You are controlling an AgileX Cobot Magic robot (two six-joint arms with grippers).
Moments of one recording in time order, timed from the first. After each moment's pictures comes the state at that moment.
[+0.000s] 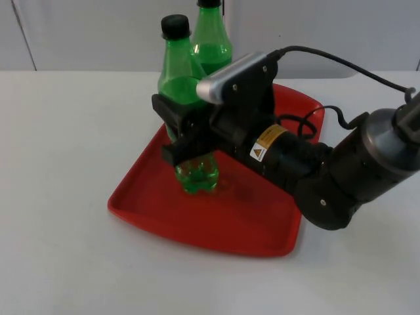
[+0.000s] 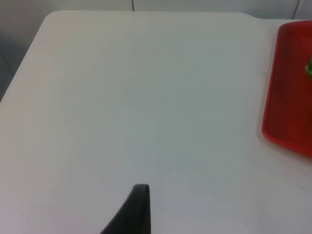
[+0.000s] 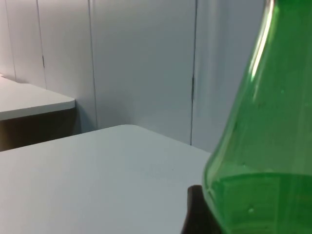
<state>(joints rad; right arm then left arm) 0.71 2.37 -1.19 -0.15 -1.19 -0.01 0.06 0.00 -0.50 -0.05 1.07 0.02</state>
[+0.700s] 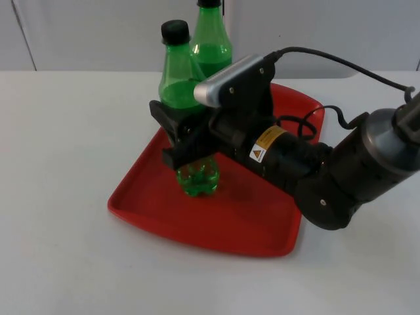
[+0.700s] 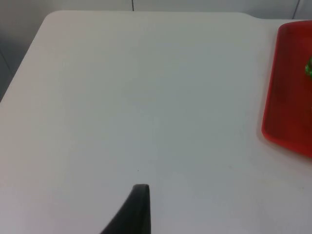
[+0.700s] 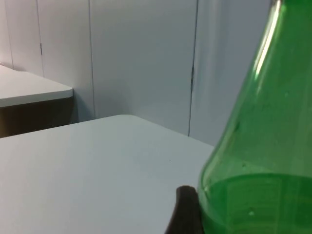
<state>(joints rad) 0.71 2.37 -1.19 -0.15 -1.17 -0.03 0.06 0.00 -0.50 -0.05 1.07 0.02</state>
